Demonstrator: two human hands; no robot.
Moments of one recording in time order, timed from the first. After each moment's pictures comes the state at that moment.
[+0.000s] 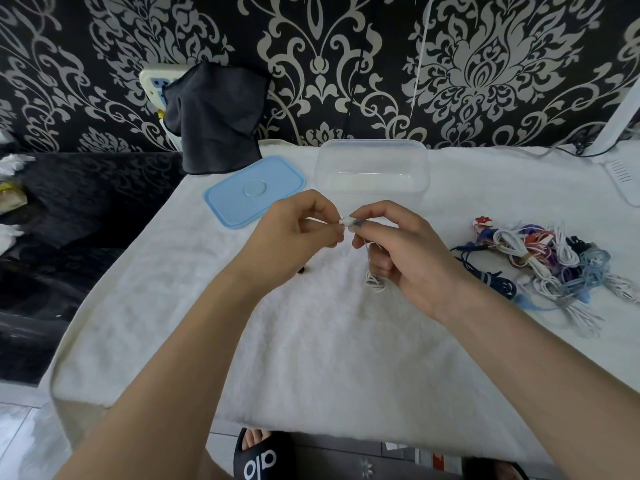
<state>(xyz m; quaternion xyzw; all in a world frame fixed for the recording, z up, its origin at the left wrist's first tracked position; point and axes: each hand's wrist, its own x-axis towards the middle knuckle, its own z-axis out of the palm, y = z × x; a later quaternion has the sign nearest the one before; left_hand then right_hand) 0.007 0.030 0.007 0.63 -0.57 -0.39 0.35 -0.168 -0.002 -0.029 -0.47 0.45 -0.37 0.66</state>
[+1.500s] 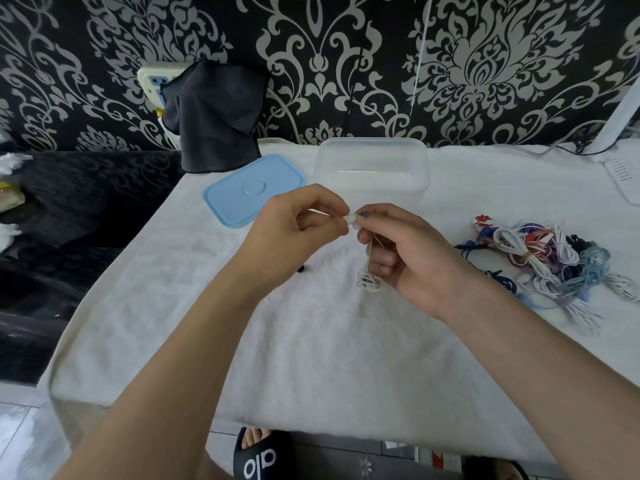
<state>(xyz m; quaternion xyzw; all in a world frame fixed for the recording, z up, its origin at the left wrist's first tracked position) 0.010 0.031 0.004 0.59 -0.60 -0.37 0.39 -0.165 0.000 -0.022 -0.38 0.43 -0.37 0.73</state>
